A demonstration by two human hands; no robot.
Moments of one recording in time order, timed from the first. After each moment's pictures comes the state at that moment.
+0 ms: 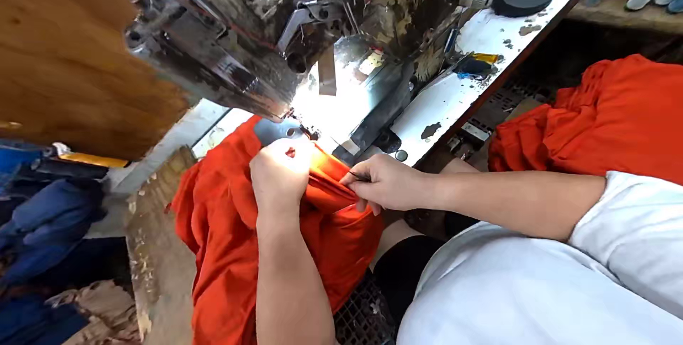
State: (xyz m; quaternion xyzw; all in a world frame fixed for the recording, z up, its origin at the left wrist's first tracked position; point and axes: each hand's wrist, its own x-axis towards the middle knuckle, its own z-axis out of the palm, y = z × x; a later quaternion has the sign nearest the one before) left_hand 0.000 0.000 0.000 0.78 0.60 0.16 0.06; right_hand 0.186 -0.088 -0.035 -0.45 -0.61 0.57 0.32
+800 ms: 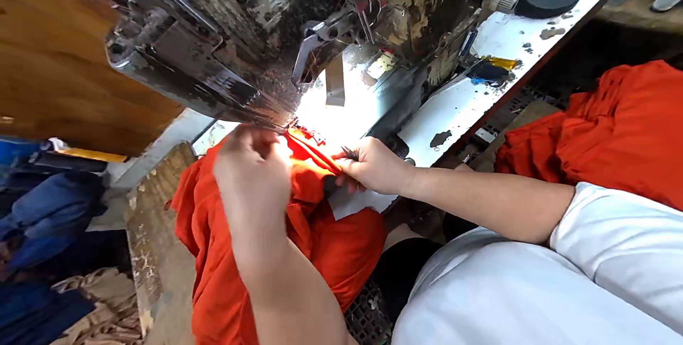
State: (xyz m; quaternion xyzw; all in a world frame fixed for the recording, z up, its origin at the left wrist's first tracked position) left_hand 0.010 -0.002 0.040 0.74 0.64 0.21 0.10; right_hand 0.172 -0.038 -0.047 -0.46 -0.51 0.59 0.42
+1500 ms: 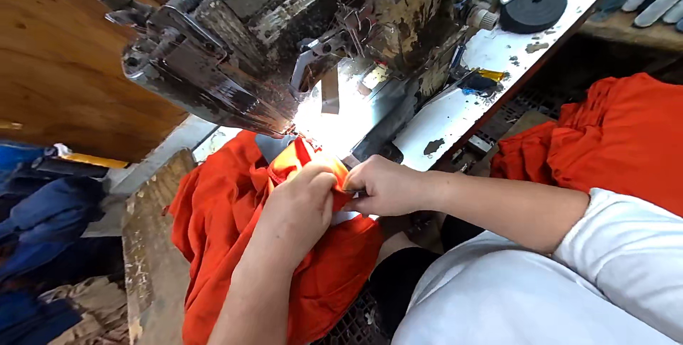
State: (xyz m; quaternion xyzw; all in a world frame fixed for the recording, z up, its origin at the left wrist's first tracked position) left_hand -0.003 -0.029 0.015 0.95 0.29 0.10 -0.02; right_hand 0.200 -0.060 -0.041 -0.35 -0.76 0.44 0.33
